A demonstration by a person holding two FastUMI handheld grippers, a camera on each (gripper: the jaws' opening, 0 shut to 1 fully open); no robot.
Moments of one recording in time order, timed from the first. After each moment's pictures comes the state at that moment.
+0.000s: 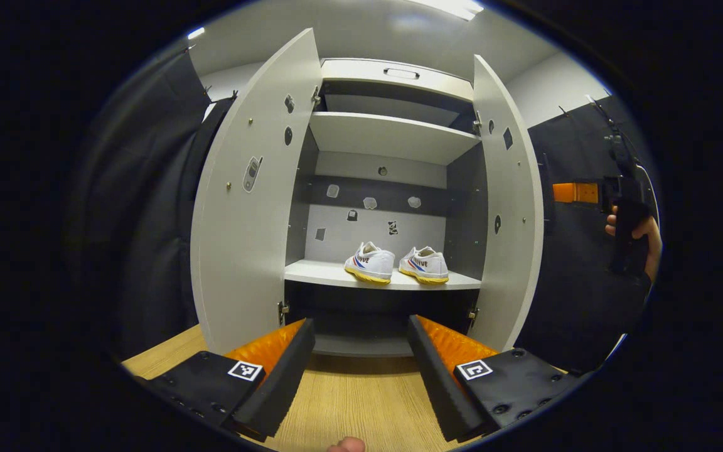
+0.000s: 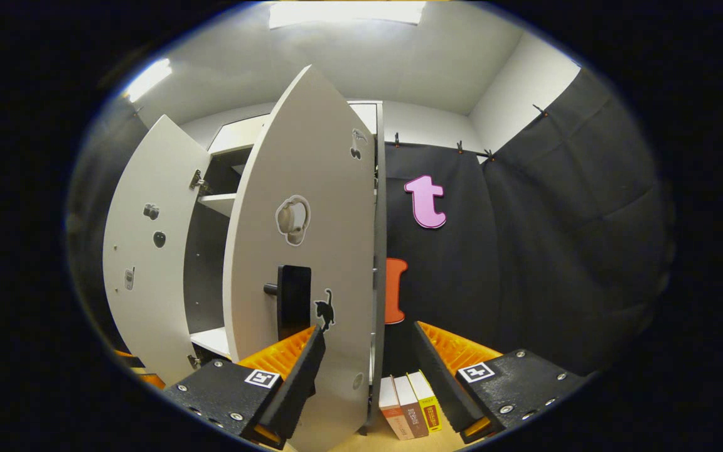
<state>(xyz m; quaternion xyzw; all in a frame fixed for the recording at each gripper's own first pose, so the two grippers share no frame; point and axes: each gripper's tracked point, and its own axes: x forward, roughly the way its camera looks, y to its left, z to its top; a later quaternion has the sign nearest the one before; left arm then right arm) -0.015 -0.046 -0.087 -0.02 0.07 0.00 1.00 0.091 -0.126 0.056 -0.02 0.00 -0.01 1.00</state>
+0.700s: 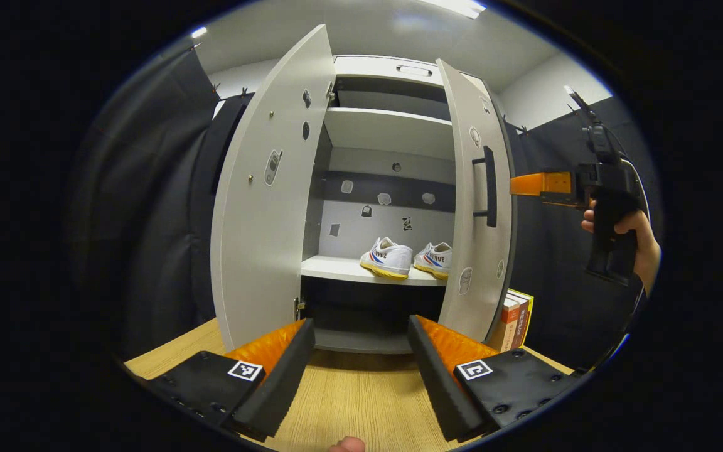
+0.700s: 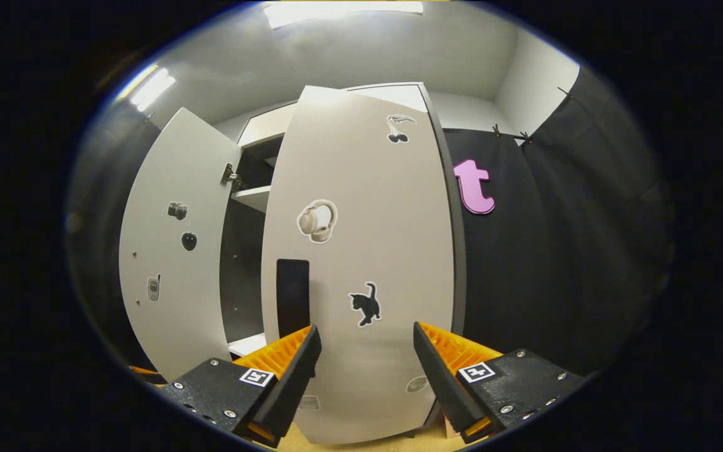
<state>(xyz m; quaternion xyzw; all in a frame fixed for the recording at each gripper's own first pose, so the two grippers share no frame) -0.018 -0.025 -0.092 -0.02 0.08 0.02 1.00 0.141 -0.036 0.031 0.01 0.02 0.07 1.00</state>
